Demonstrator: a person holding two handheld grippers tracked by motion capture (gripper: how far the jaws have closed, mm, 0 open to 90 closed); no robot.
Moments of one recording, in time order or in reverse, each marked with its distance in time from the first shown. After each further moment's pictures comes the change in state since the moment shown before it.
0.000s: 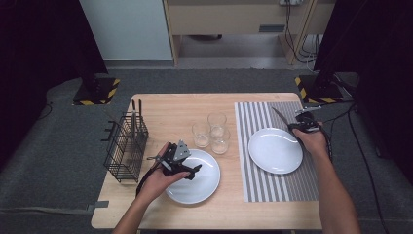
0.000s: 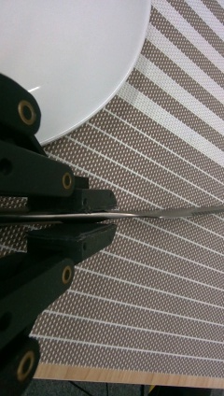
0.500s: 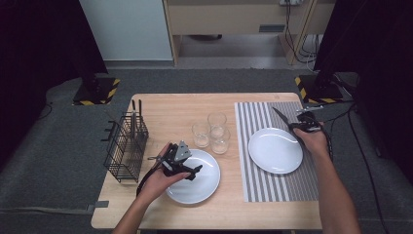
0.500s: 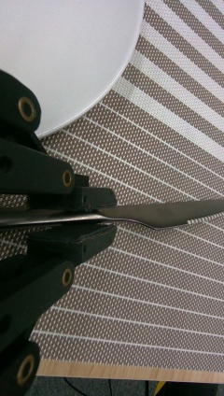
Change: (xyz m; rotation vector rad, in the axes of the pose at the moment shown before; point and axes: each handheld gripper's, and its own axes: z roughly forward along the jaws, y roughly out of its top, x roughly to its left) left arm -0.001 0.000 0.002 0.002 -0.009 0.005; right arm -0.005 -0.001 0.000 -0.005 0.007 0.031
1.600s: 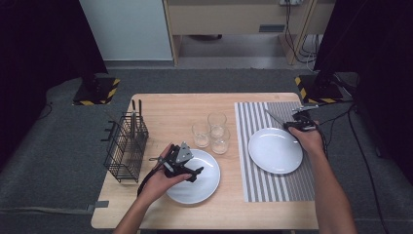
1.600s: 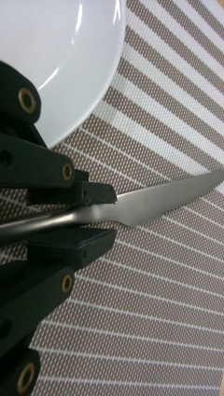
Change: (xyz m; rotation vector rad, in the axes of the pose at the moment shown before) left arm -0.005 0.001 0.001 0.001 -0.017 0.018; right arm 0.012 0.007 0.008 -0.018 0.036 -0.007
